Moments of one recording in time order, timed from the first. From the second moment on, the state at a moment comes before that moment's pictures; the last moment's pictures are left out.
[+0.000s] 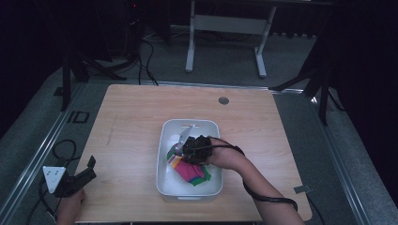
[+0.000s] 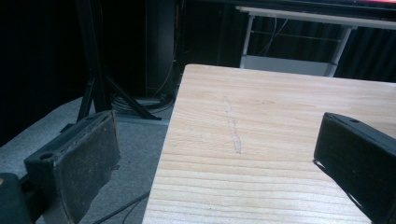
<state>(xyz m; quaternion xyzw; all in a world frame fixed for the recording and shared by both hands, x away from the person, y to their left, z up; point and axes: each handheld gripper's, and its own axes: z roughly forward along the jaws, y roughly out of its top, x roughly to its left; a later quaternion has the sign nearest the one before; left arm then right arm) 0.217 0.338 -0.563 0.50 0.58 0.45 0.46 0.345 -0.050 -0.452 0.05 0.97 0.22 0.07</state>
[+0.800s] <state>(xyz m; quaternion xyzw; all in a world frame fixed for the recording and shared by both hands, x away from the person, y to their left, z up) 0.217 0.337 -0.563 0.51 0.58 0.45 0.46 0.343 -0.077 -0.353 0.05 0.94 0.31 0.13</state>
